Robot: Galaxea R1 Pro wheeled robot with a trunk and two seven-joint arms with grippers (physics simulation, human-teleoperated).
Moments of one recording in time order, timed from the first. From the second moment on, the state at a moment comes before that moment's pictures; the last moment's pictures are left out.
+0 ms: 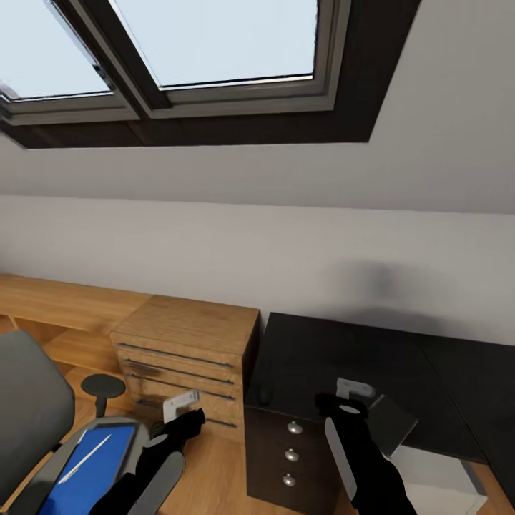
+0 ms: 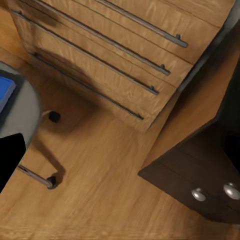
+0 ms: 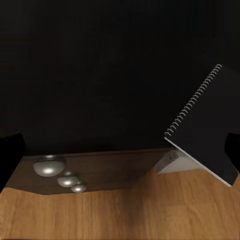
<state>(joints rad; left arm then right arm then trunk) -0.27 0.10 -0.49 -1.29 0.78 0.33 0.77 -0.37 0.17 -0.02 -1.11 -0.06 0.53 -0.43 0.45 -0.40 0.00</state>
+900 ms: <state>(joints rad) -0.27 0.10 -0.56 -1.29 0.82 0.33 0.77 -0.37 0.17 0.05 -1.05 -0.05 0.53 -0.39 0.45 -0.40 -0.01</state>
